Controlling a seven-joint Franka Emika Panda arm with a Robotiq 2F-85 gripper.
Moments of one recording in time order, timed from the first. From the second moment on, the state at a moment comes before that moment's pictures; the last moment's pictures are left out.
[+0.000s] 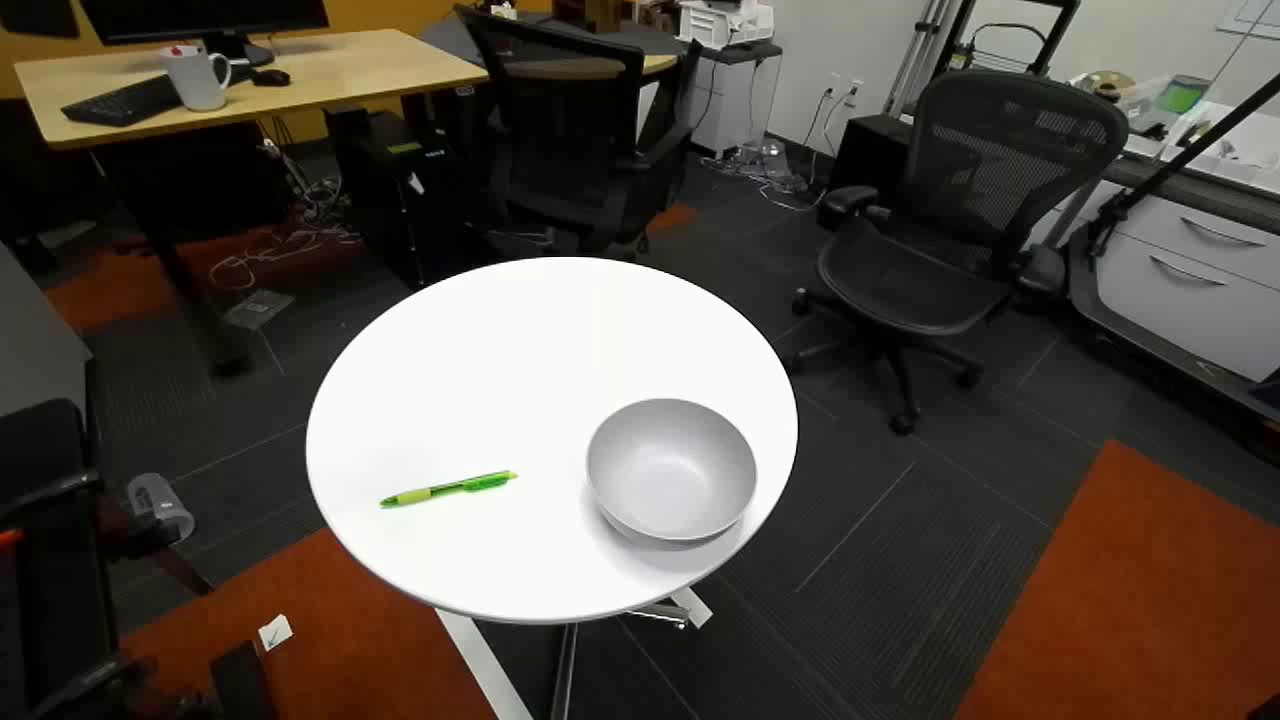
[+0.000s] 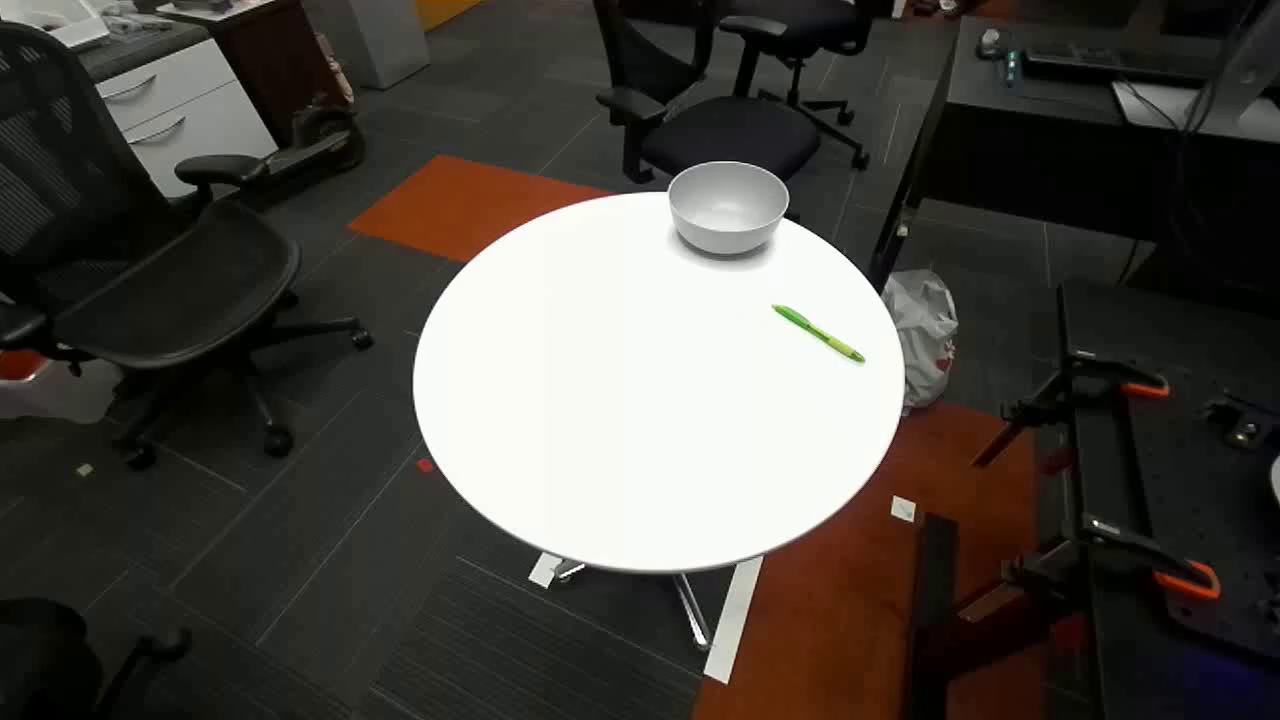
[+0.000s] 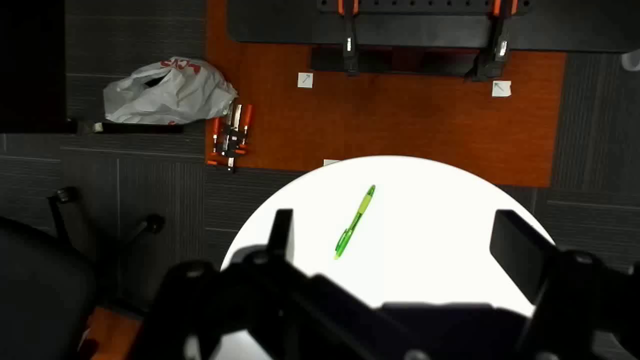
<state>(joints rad) -0.03 -0.42 -0.01 -2.21 -0.16 1.60 -0.06</state>
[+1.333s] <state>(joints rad) -0.02 -0.44 0.04 -2.50 -0.09 1.96 0.29</state>
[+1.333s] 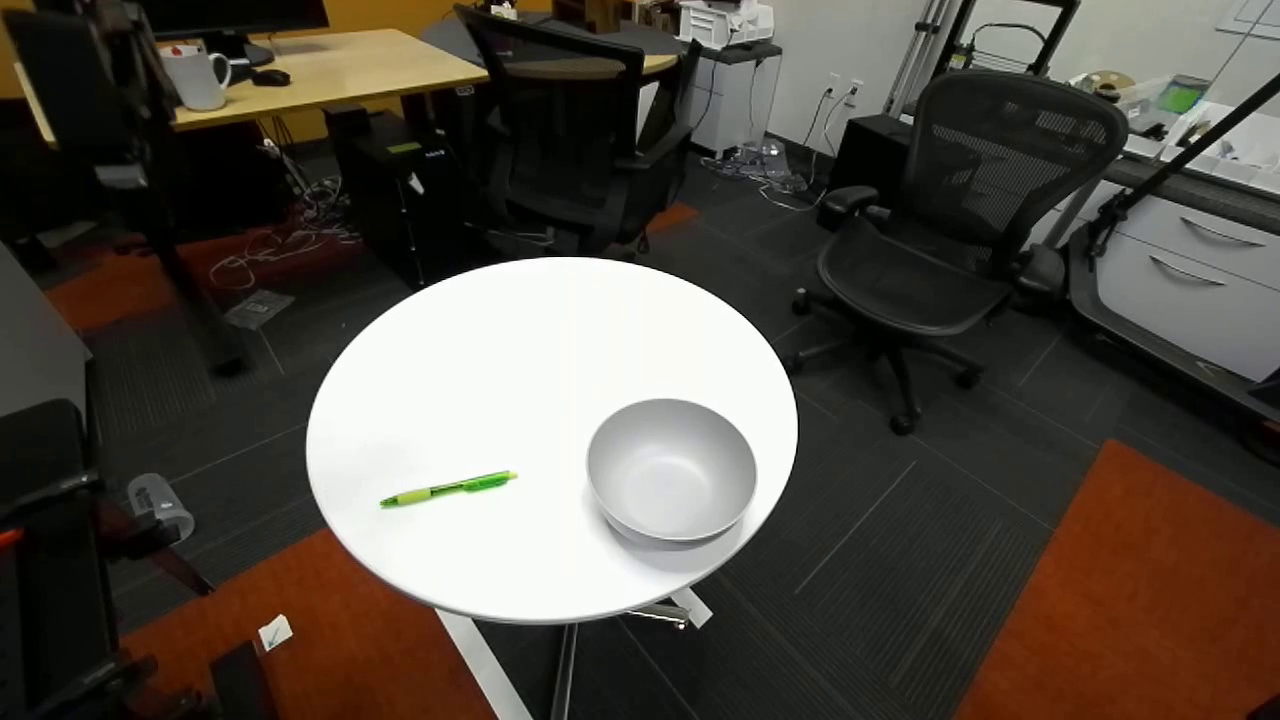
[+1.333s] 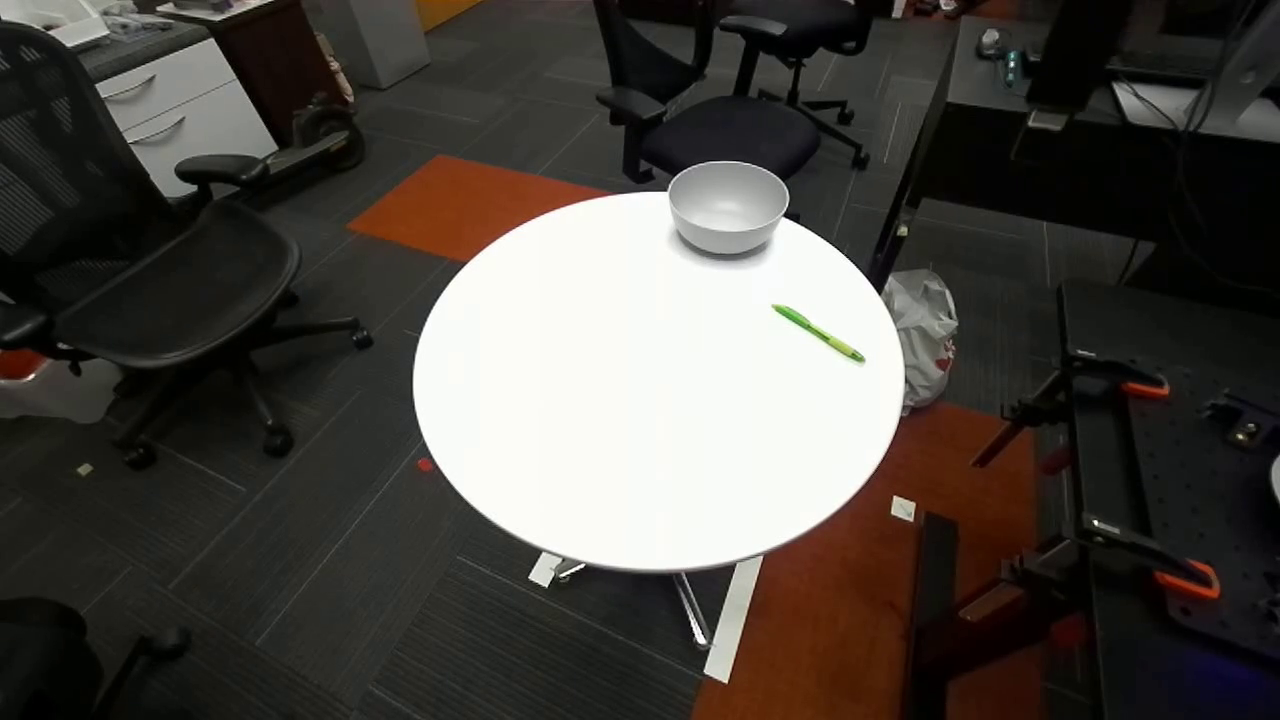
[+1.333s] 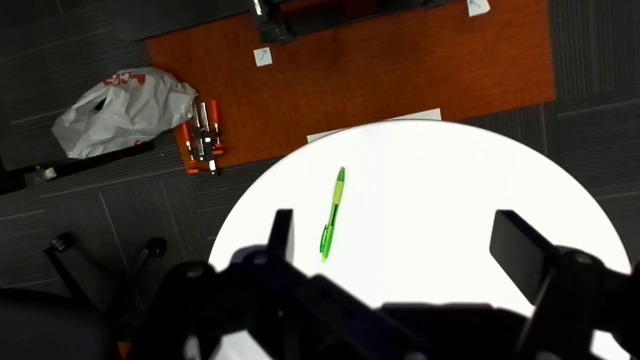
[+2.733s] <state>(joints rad) -0.22 -0.05 0.05 -2.73 -0.25 2.79 0.56</state>
